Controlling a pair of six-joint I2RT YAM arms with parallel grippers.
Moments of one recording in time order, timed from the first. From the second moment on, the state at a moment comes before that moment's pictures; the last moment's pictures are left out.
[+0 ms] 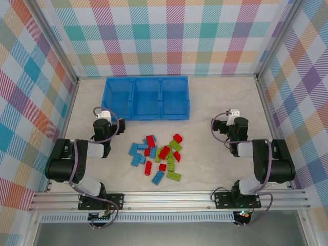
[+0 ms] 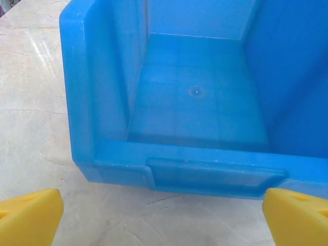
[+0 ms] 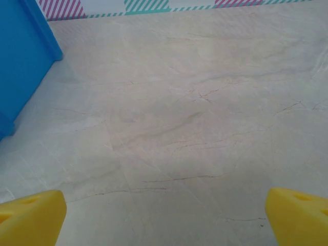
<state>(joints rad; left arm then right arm) -0.06 1.57 0.42 0.72 -0.12 -0.11 0.01 1.53 0.40 0.72 -0.10 0.05</state>
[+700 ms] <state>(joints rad) -0.06 1.57 0.42 0.72 -0.12 -0.11 0.01 1.43 0.42 0.53 -0.08 0.08</state>
